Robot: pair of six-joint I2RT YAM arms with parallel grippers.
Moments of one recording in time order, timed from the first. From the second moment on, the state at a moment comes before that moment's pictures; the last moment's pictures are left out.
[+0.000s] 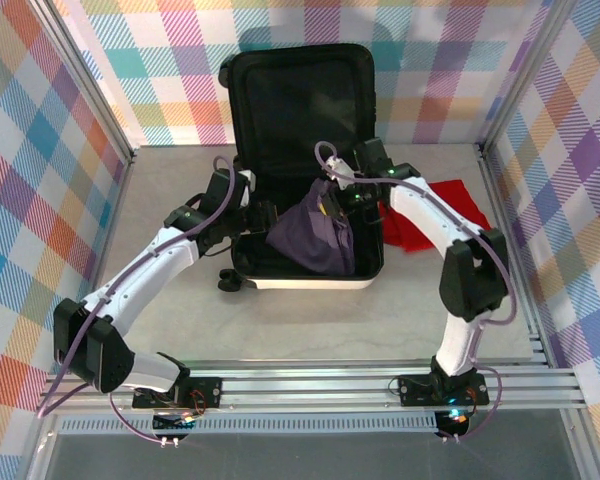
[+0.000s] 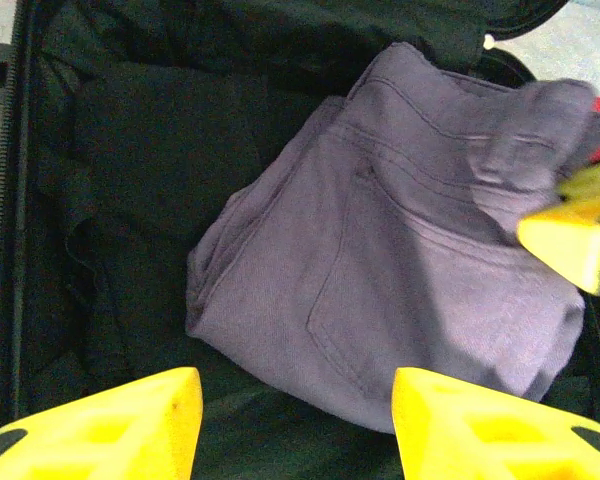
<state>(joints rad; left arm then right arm) -0.49 1.40 1.24 -0.60 0.02 -0.52 0.43 1.88 1.61 -0.71 -0.47 -0.10</state>
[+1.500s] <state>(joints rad) -0.51 1.69 1.35 -0.53 0.13 -0.53 0.40 1.88 1.53 -0.76 -0.21 0.24</state>
